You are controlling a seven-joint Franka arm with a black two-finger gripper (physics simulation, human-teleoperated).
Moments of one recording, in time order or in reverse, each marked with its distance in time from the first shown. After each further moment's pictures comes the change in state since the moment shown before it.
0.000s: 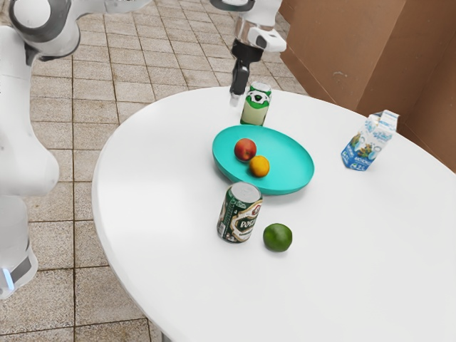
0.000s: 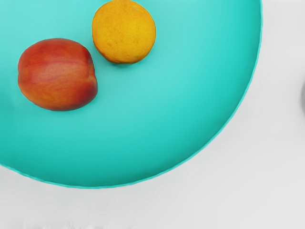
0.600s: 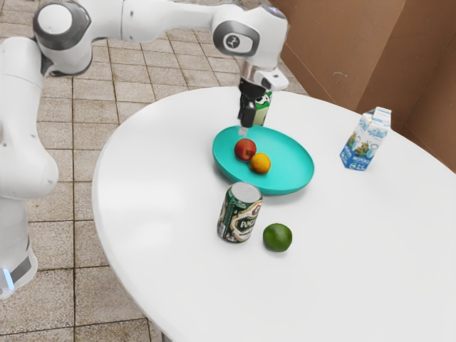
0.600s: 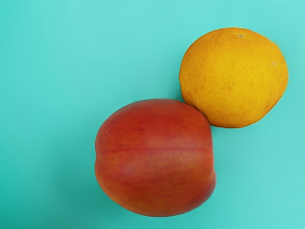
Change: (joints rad) arm -0.116 -0.233 0.103 -0.093 0.318 0.200 -0.102
